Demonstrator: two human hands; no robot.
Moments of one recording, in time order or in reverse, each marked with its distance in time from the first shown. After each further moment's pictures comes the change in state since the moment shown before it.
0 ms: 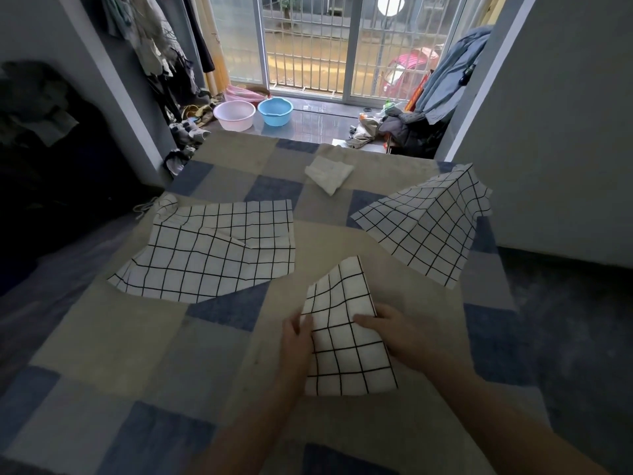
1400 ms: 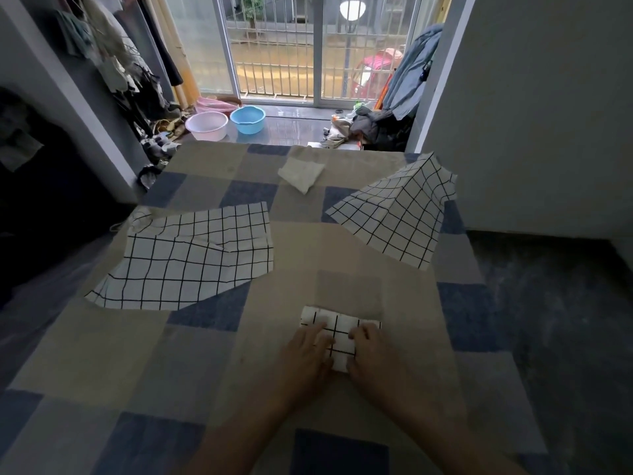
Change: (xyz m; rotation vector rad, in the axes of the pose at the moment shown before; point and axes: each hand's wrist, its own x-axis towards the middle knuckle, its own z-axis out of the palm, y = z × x) left_hand -0.012 -0.044 -0.001 1.148 -0.372 0.873; right_hand -0.028 0.091 0.014 -1.029 0.344 -0.321
